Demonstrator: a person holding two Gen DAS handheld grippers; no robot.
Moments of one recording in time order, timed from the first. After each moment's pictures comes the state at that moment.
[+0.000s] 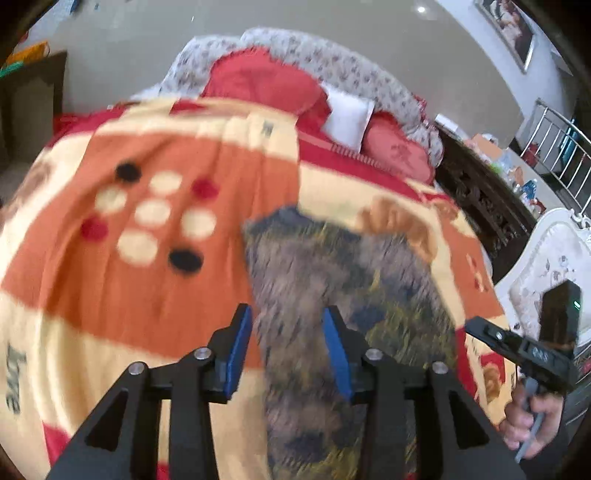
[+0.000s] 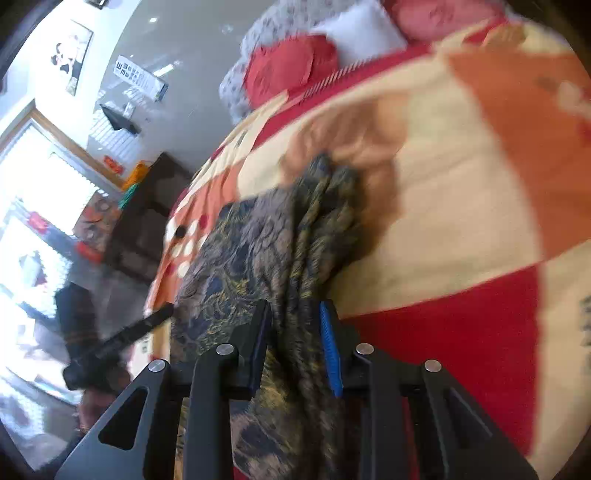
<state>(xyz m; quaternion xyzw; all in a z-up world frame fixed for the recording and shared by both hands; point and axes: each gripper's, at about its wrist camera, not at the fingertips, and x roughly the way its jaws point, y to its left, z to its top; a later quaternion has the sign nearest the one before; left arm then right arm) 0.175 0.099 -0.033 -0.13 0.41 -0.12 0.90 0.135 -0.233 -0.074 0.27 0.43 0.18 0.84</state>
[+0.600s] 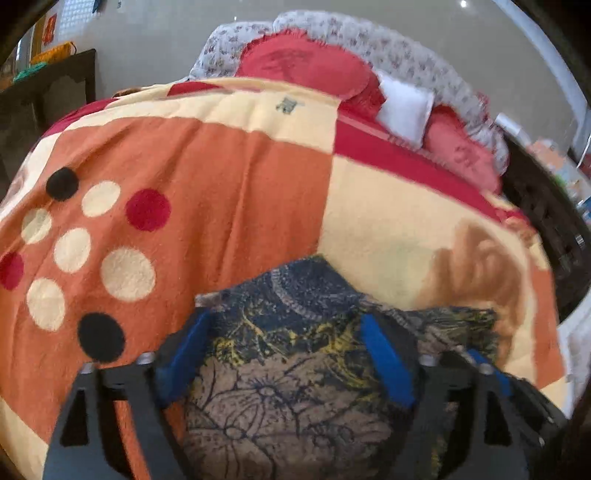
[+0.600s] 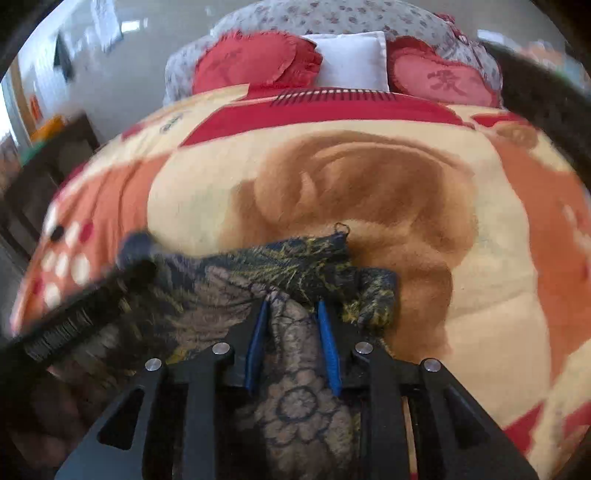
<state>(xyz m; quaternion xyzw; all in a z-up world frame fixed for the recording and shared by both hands) 0.296 0.042 -0.099 -0.10 0.44 0.00 0.89 0.244 -0.153 -0.103 0.09 0.45 0.04 0.89</state>
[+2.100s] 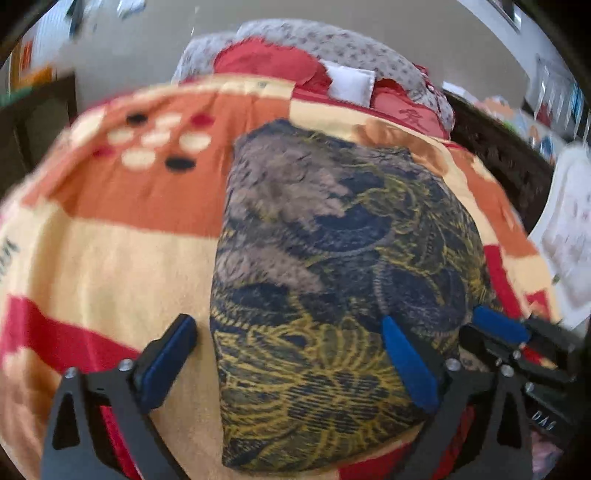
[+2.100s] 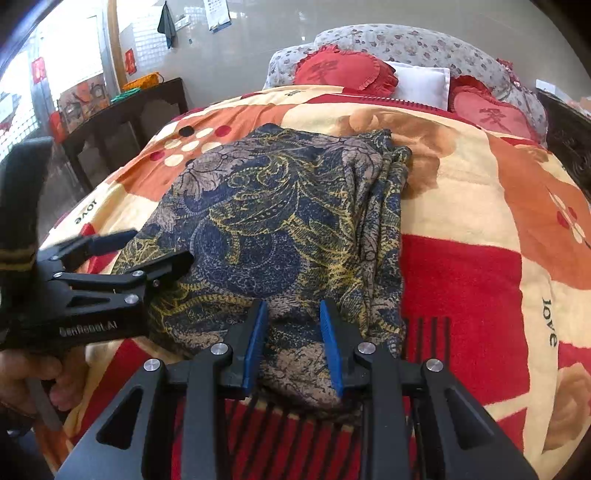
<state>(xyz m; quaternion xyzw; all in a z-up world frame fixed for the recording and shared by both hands) 0.101 0.058 -0.108 -0.07 0.43 -0.08 0.90 0.058 -0.147 -0.101 0.03 0.41 0.18 0.90</state>
